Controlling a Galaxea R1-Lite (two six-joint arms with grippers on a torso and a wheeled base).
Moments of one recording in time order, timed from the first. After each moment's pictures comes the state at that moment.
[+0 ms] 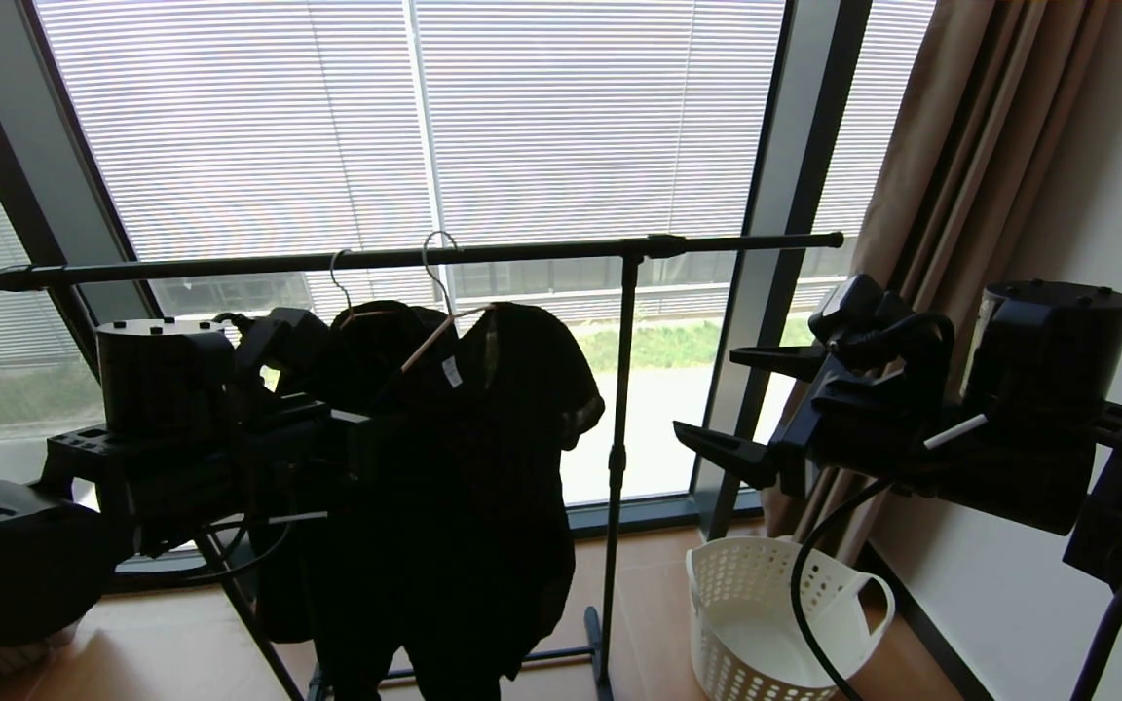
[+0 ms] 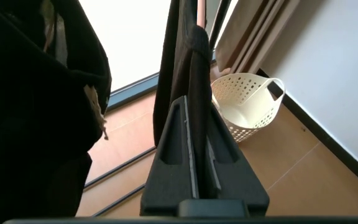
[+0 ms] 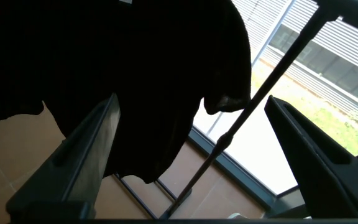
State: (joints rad) left arm -0.27 1.71 -0.68 -0.68 -0.23 -0.04; right arm 0.46 1.67 -0.73 -0.71 0.34 -0.24
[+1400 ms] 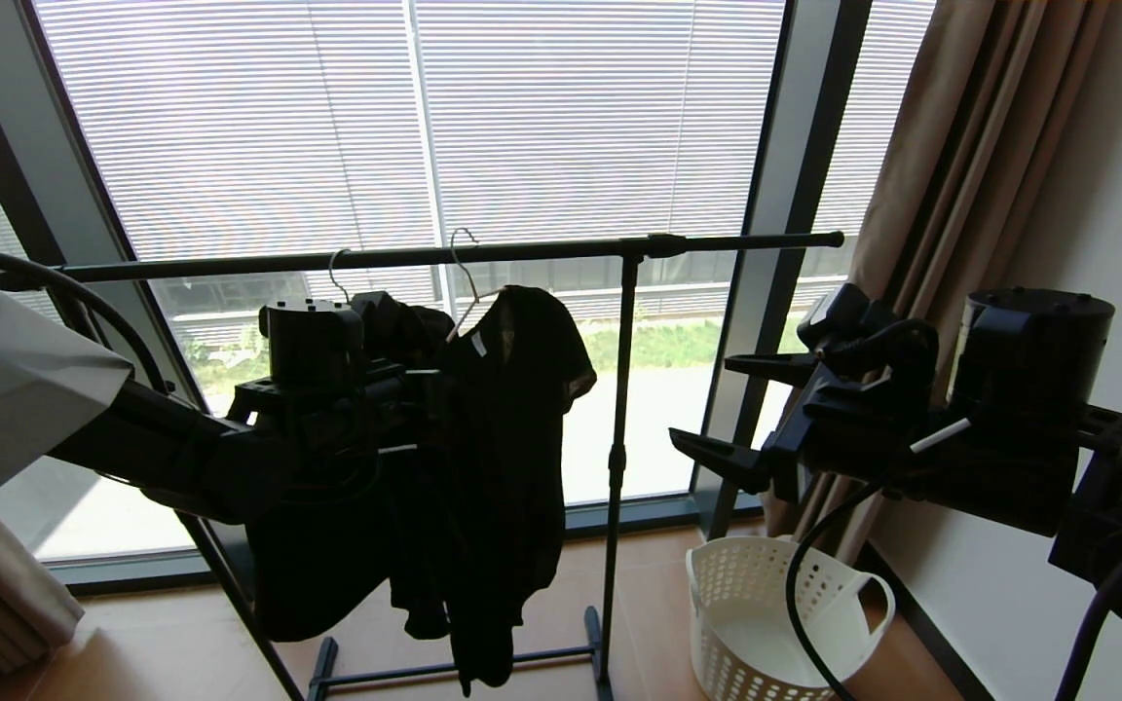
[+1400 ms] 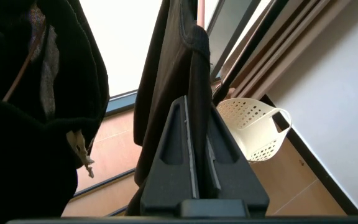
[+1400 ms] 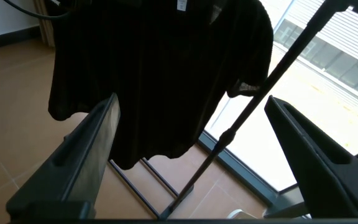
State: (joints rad) left arm -0.29 2.05 -1.02 -0.70 -0.14 -0.17; right arm 0.46 1.69 -0.73 -0.71 0.34 -0.24
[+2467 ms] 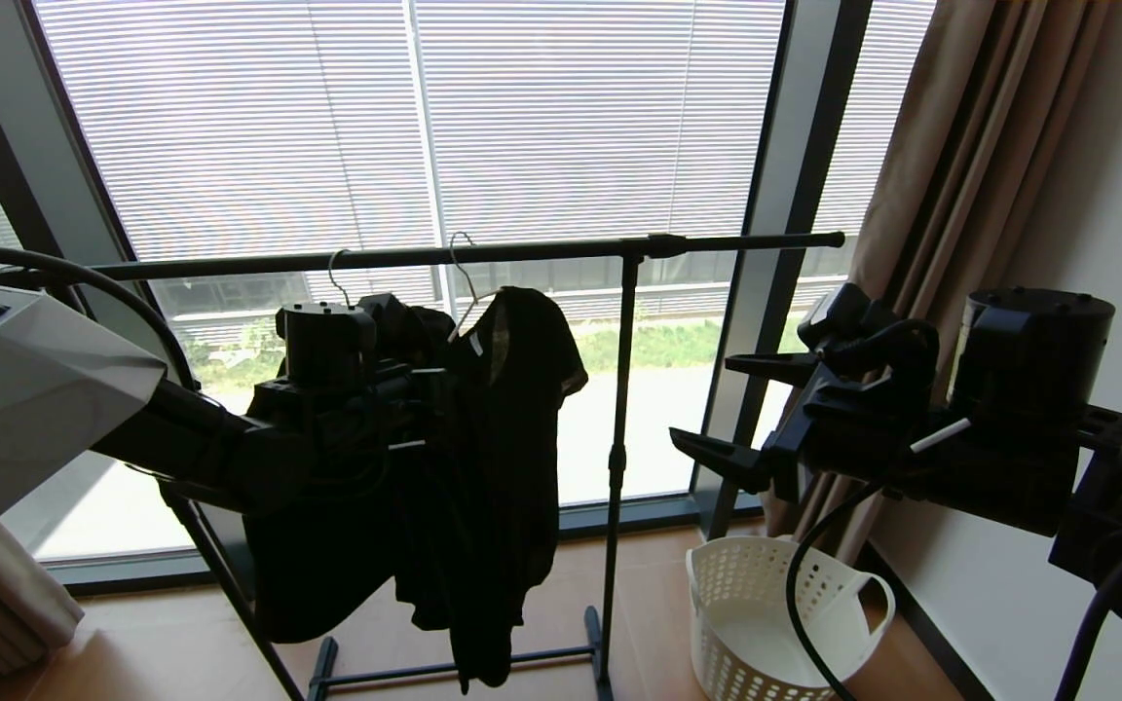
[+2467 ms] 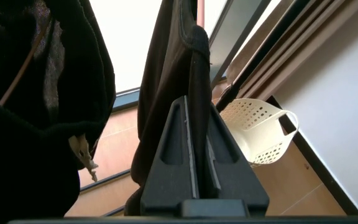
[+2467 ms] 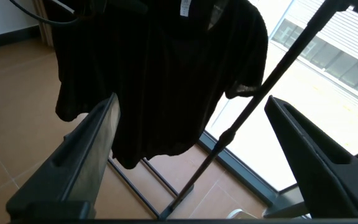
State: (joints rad) left arm -0.29 2.10 -1.07 -0.70 -0.11 -0.19; right arm 0.46 1.69 -0.73 -0.72 0.34 -0.24
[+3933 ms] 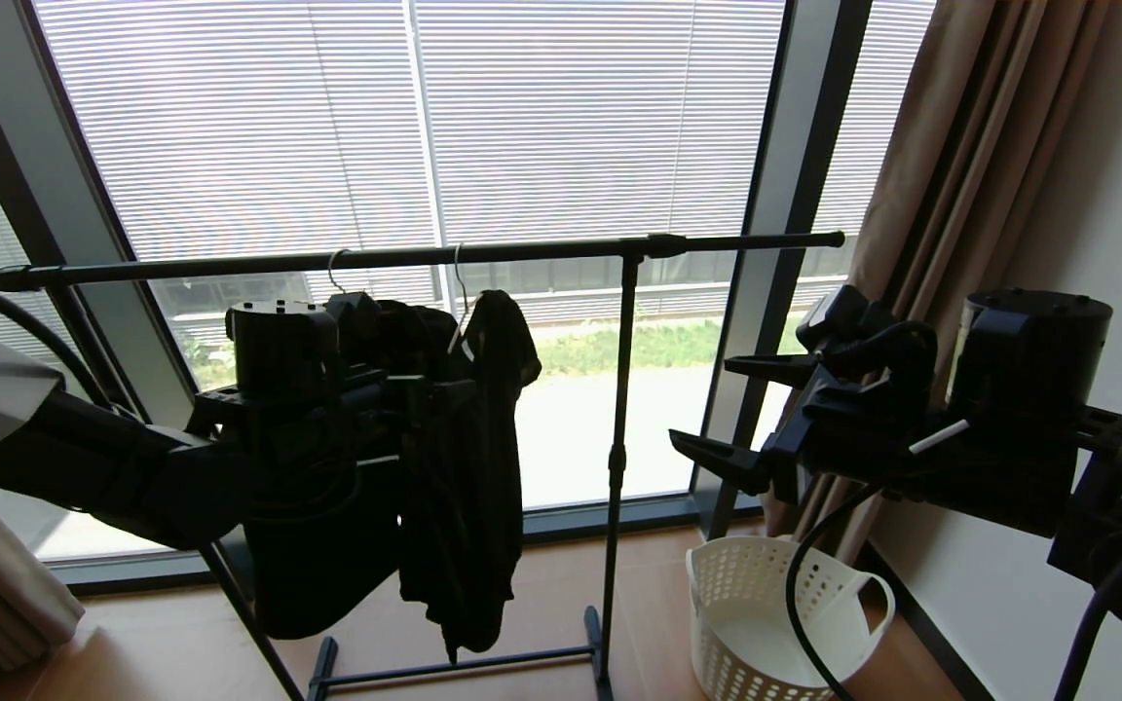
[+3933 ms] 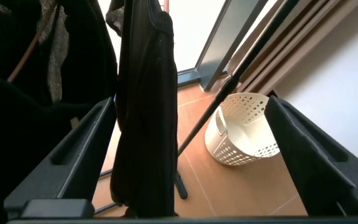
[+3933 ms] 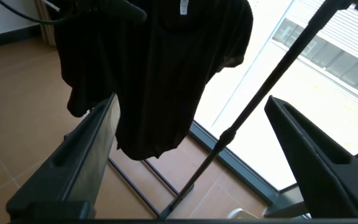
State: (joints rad) left arm -0.29 1.93 -0.90 -0.70 -0.11 -0.17; right arm 0.46 1.69 -0.73 -0.72 0.34 -0.25
